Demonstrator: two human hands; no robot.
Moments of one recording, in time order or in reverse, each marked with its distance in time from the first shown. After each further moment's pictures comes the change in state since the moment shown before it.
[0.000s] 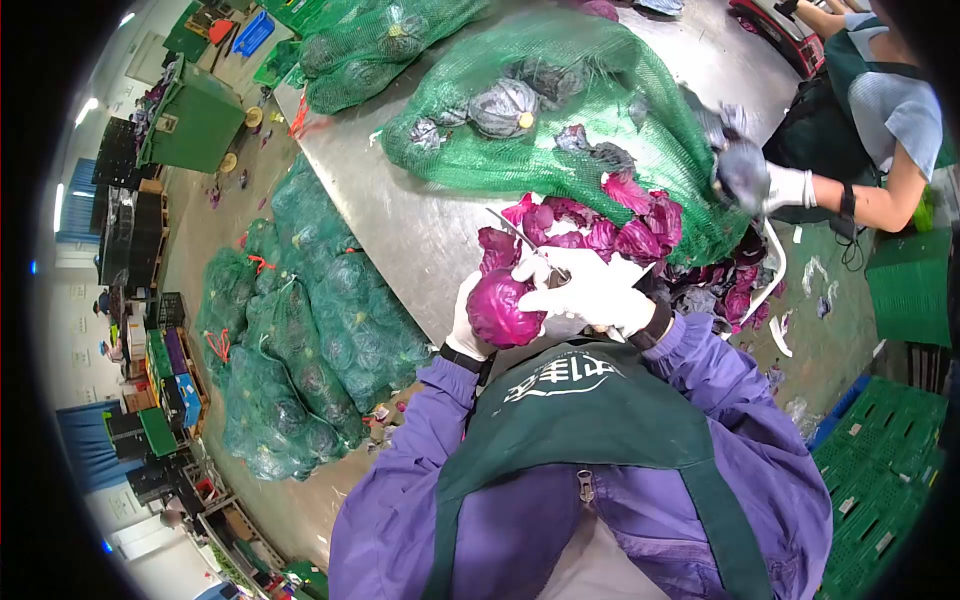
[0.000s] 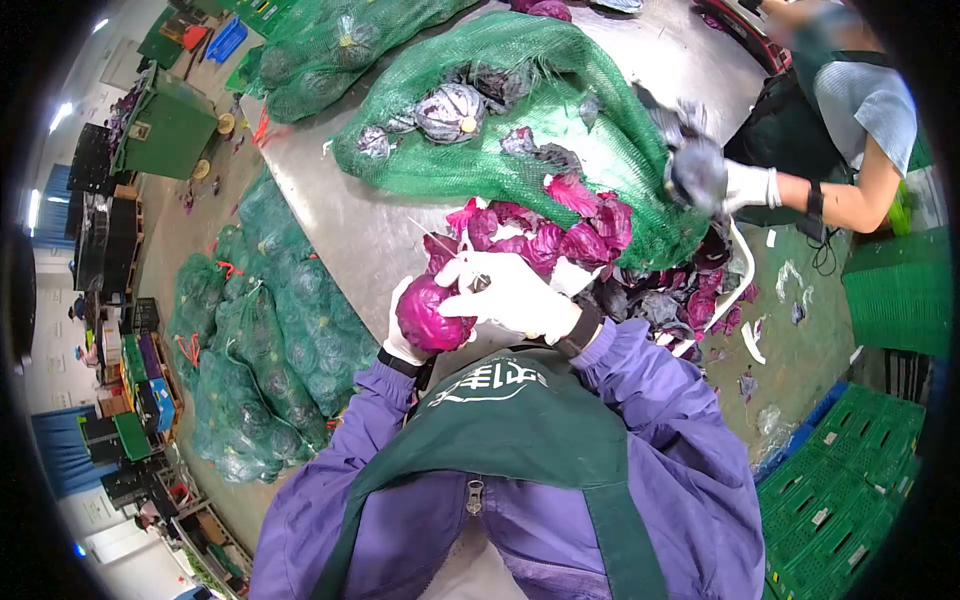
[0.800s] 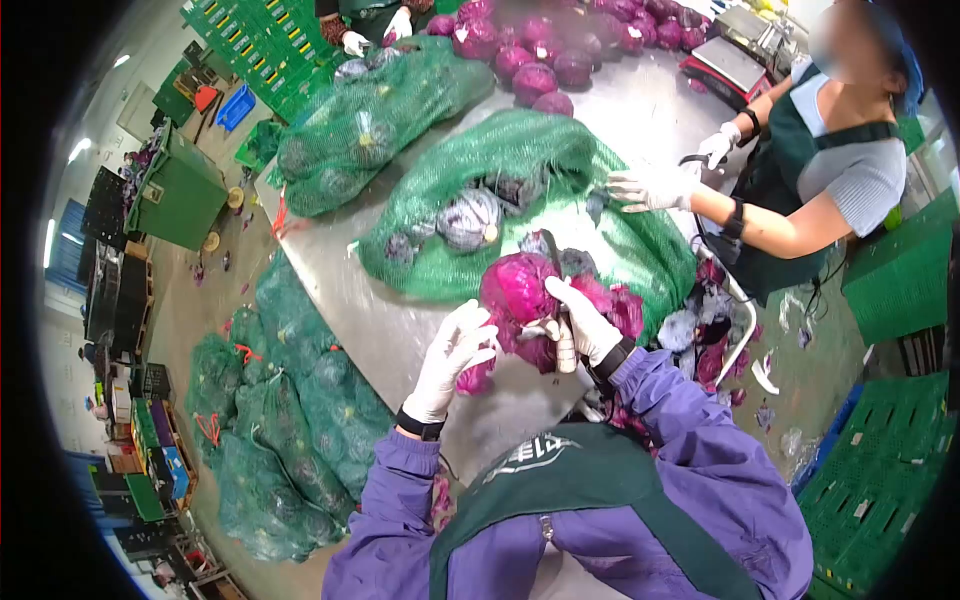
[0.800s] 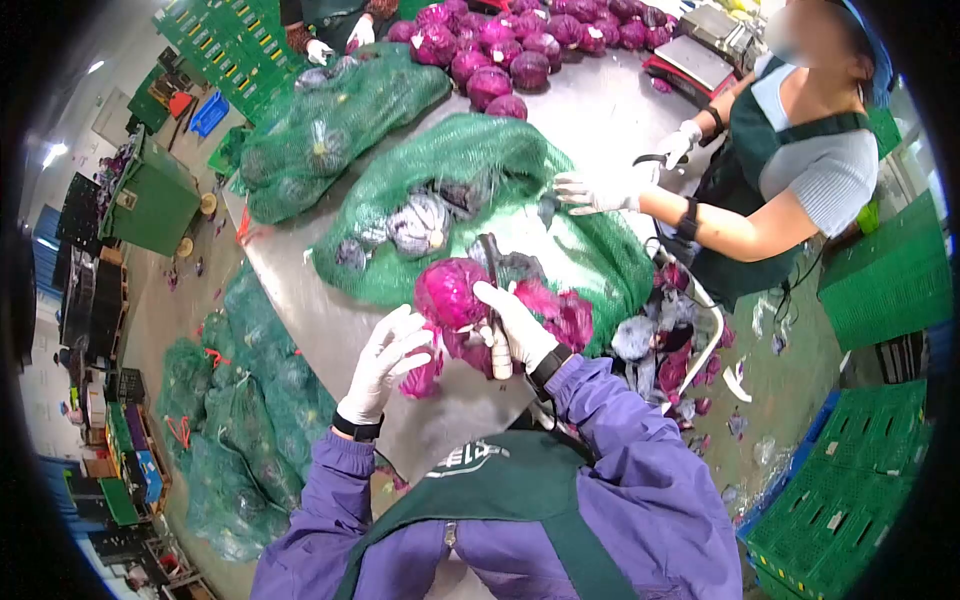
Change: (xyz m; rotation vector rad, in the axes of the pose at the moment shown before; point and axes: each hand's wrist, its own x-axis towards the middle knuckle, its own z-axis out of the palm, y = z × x) left_hand 0.035 0.055 0.093 0.975 0.141 0.372; right_hand 0.062 0.028 -0.075 0.925 0.311 0.149
